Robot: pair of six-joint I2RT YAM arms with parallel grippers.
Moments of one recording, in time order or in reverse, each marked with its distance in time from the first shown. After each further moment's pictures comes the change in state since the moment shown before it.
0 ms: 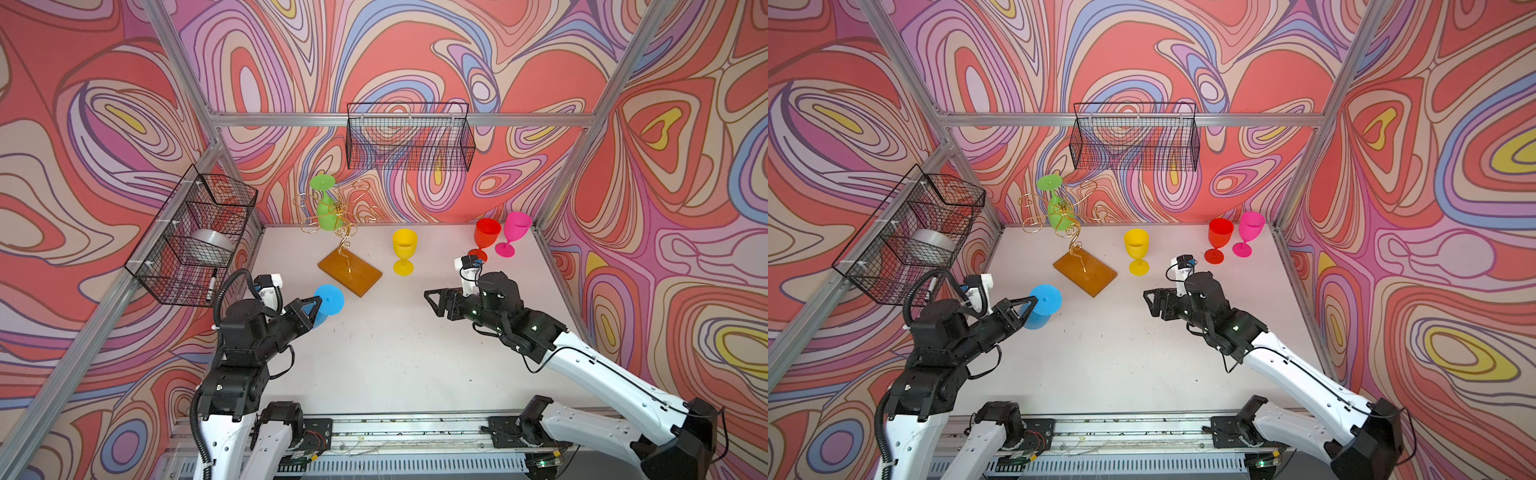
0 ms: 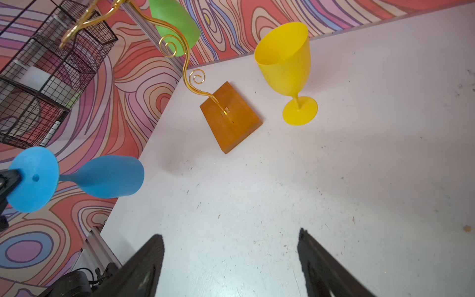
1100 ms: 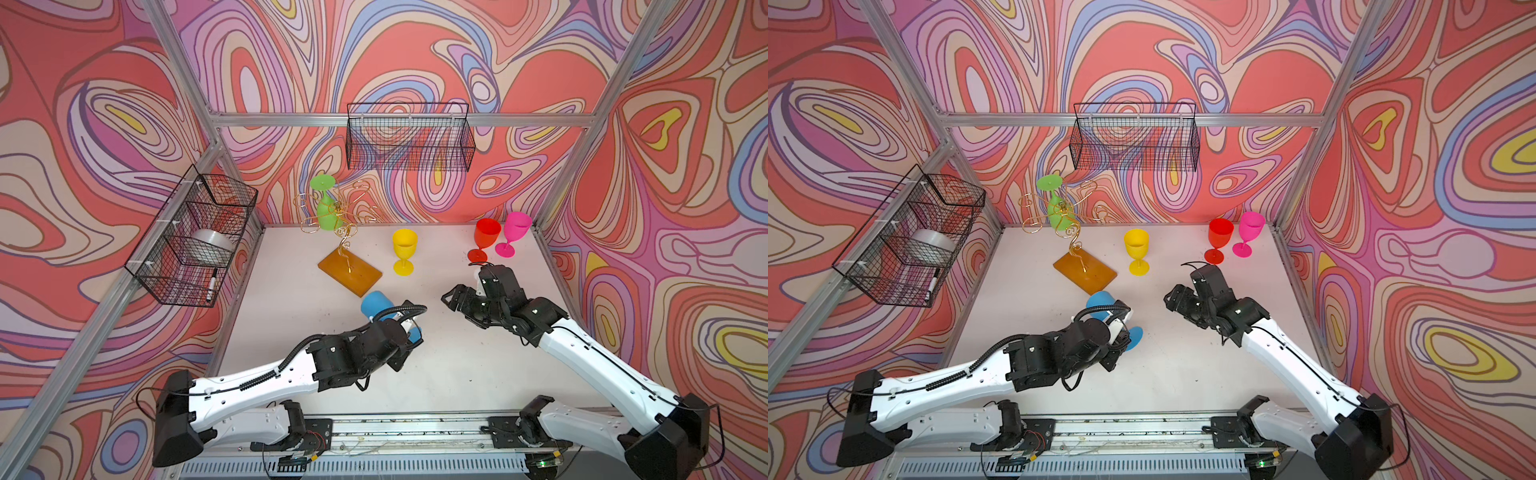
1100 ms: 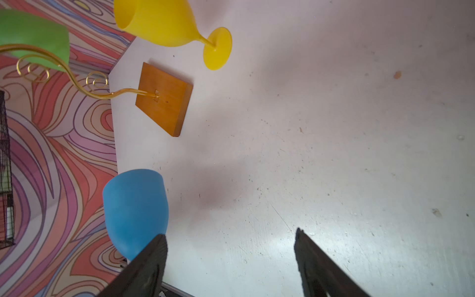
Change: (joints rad) left arm -1.105 0.600 0.056 0.240 -0.752 0.472; right arm -0.213 0.058 0.023 -0.285 -0.121 0.369
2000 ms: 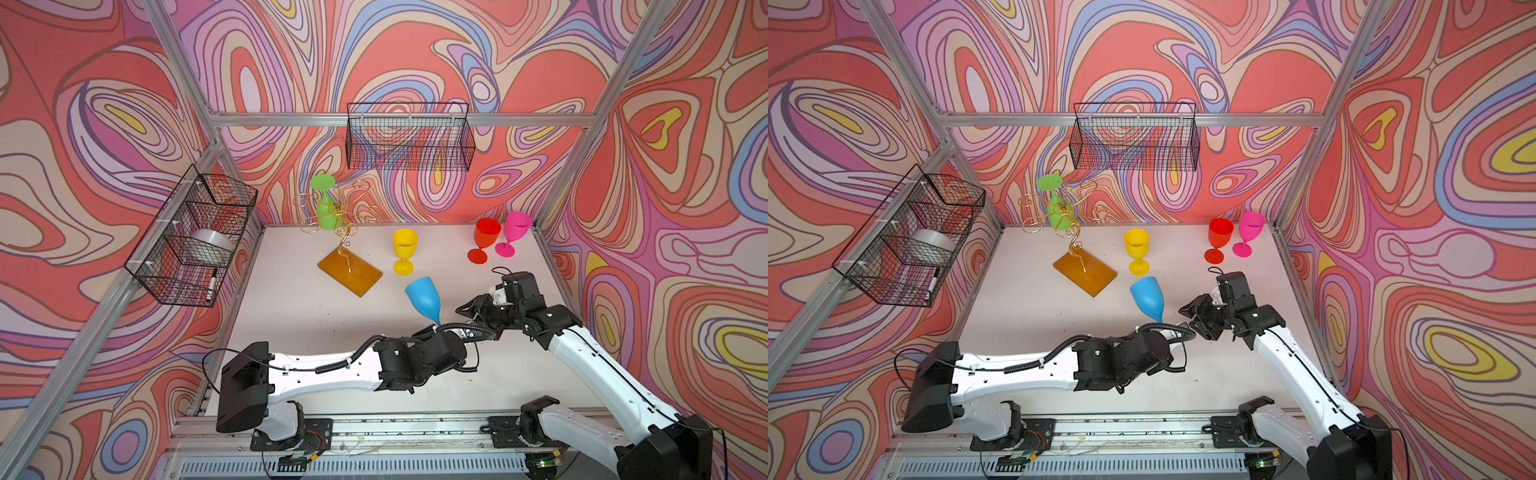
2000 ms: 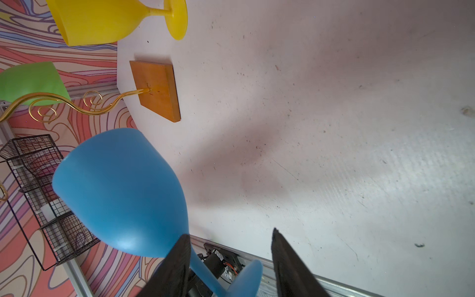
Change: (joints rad) left arm -0.141 0.393 0.236 0.124 -0.173 0.359; right arm -0.186 -0.061 -0.098 -0.040 -0.319 0.167
